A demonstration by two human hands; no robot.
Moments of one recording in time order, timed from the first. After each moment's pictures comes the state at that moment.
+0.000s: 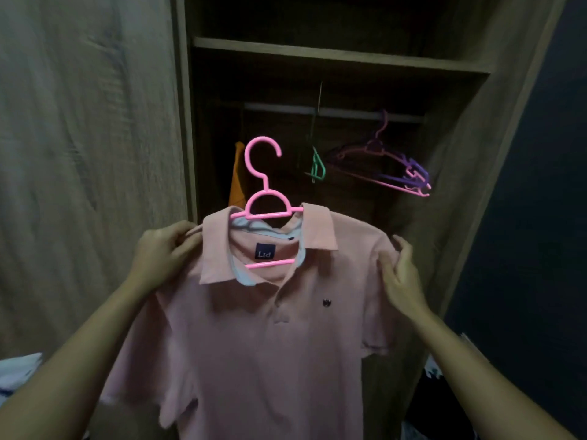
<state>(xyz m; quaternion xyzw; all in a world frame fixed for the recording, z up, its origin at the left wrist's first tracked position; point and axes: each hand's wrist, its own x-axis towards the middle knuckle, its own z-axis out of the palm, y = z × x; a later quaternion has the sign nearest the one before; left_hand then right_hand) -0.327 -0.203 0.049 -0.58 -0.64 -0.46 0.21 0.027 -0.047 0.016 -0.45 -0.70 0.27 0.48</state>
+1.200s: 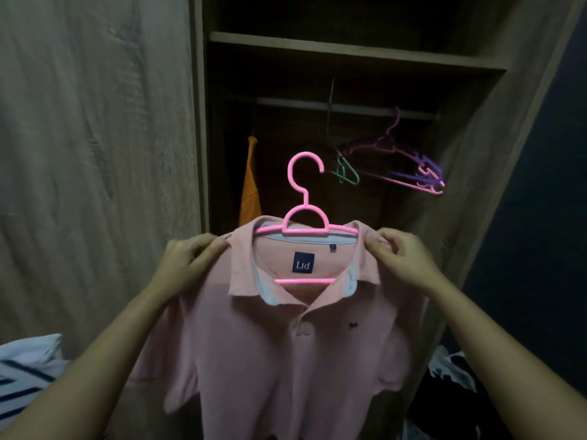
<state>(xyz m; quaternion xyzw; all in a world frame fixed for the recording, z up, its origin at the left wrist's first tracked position) -0.301 -0.221 0.031 -0.64 -0.59 -0.48 0.11 0.029 -0.043 0.058 -0.37 -0.84 0.14 0.37</state>
